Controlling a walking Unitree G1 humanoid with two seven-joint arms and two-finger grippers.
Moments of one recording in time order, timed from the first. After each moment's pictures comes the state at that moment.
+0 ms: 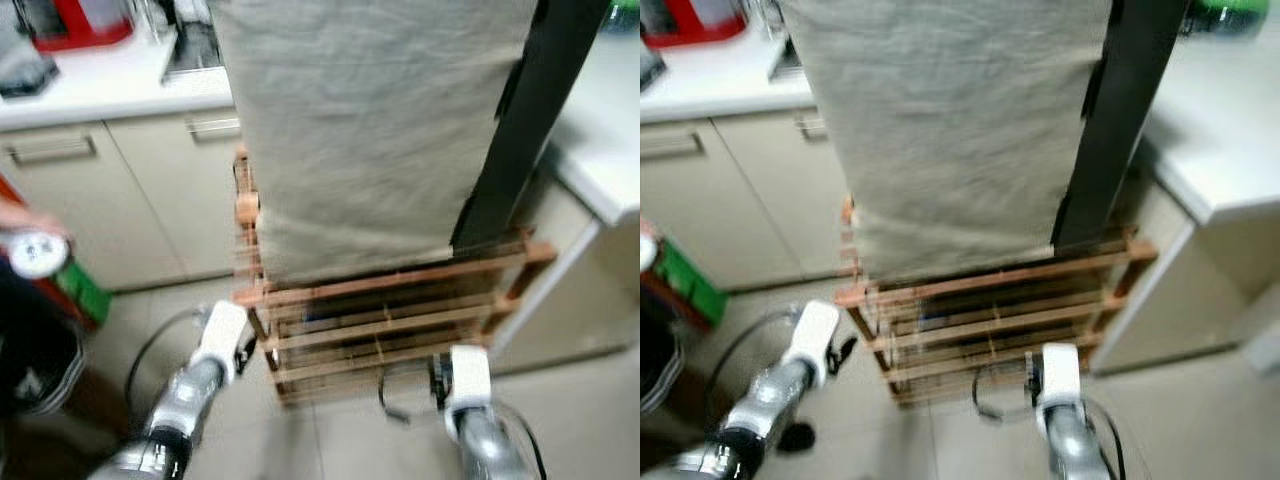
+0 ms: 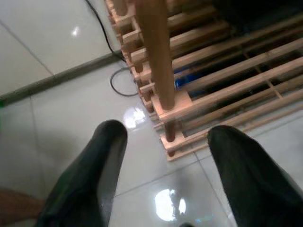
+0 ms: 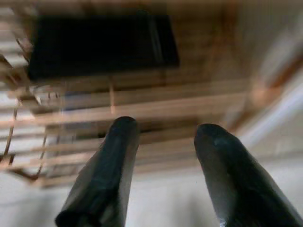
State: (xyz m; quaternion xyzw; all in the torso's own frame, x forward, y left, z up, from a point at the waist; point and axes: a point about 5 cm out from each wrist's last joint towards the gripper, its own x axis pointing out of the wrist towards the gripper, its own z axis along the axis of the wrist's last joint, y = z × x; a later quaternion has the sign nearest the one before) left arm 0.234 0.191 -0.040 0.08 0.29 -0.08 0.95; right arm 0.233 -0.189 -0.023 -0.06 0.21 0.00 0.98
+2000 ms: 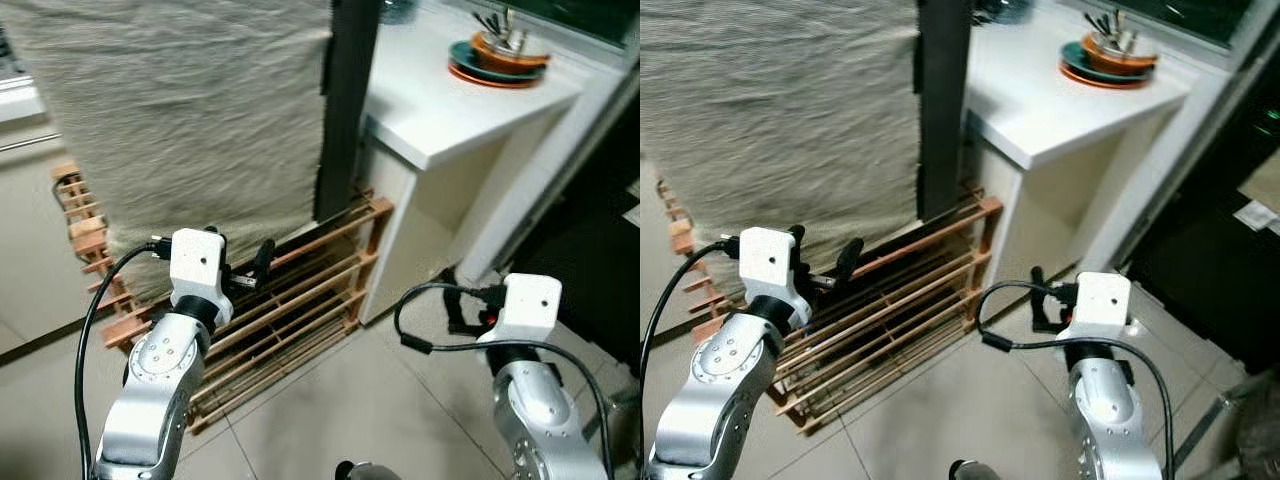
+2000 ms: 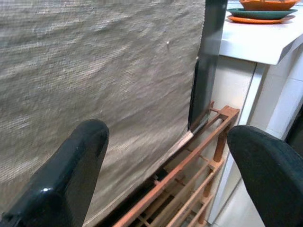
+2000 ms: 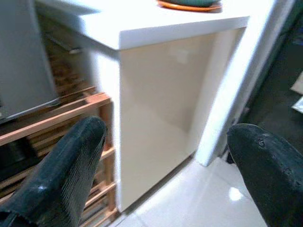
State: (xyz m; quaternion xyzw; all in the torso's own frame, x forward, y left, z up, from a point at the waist) left arm 0.259 0.155 0.138 0.03 0.01 -0.09 1.00; right arm 0.229 -0.181 0.116 -0.02 0.05 -0.07 1.00
